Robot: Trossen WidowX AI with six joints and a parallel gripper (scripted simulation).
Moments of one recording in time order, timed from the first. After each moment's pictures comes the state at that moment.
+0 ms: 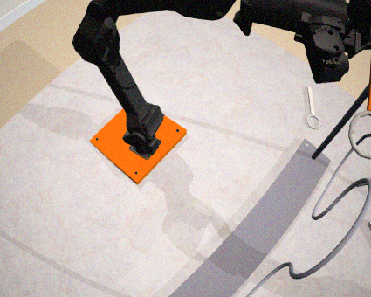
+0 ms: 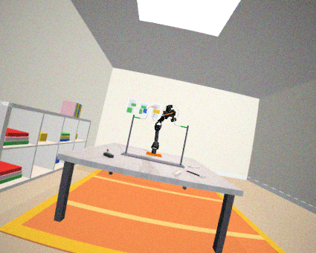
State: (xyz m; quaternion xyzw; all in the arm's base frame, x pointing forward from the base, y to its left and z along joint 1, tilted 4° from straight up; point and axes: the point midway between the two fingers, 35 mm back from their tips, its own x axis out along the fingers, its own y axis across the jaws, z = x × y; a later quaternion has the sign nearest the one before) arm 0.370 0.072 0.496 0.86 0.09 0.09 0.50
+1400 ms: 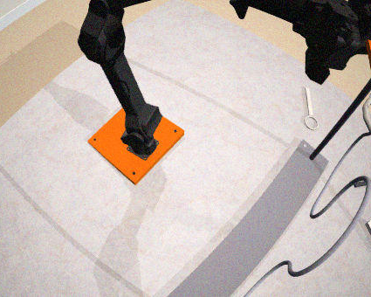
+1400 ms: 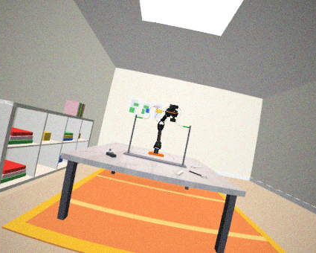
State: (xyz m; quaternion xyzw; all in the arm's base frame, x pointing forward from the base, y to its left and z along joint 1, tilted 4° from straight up) arm 0.368 0.075 0.484 0.72 0.14 0.04 0.68
